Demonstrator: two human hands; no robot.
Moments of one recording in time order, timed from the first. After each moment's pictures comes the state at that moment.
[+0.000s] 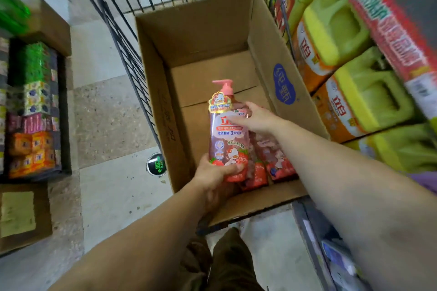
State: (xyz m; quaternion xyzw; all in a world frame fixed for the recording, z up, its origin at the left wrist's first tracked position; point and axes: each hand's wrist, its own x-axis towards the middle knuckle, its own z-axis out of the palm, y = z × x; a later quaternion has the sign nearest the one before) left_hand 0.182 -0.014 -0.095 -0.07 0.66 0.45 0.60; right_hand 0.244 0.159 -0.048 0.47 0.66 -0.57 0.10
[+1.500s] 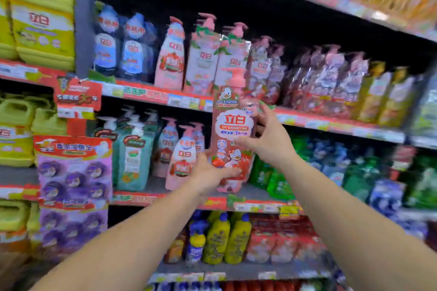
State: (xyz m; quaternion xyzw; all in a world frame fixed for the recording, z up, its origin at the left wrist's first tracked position) left_hand 0.642 -0.284 0.280 0.61 0.16 0.31 0.71; right_hand 0.716 -0.413 0.392 0.74 0.46 0.07 -0.48
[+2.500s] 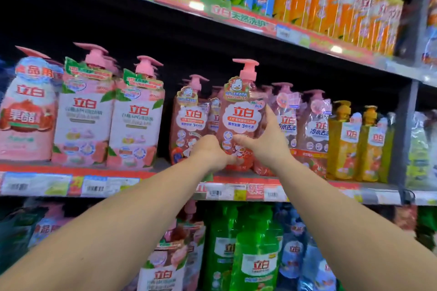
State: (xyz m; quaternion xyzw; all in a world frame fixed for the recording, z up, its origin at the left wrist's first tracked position) left_hand 0.941 -0.271 0.487 0.87 0.21 0.32 0.30; right_hand 1.017 -0.396 0.505 0.70 0.41 0.19 -0.55
